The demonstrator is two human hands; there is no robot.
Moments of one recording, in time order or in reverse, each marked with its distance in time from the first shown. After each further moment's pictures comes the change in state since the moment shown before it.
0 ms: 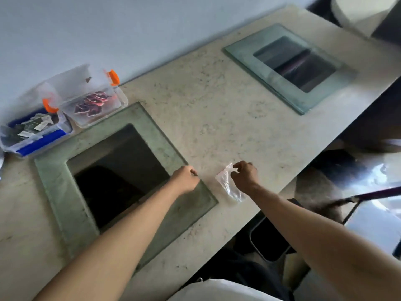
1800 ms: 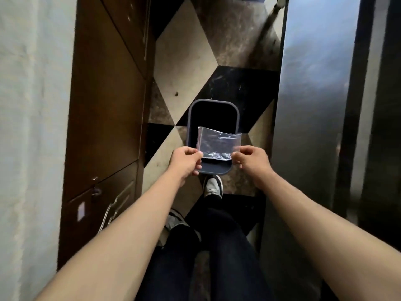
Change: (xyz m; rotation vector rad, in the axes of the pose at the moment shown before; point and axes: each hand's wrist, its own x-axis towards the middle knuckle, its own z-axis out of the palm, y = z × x) left_hand 0.113 0.042 0.527 -0.095 -0.531 -0.169; right_hand 0.013 0.529 0.111 1.031 0.219 0.778
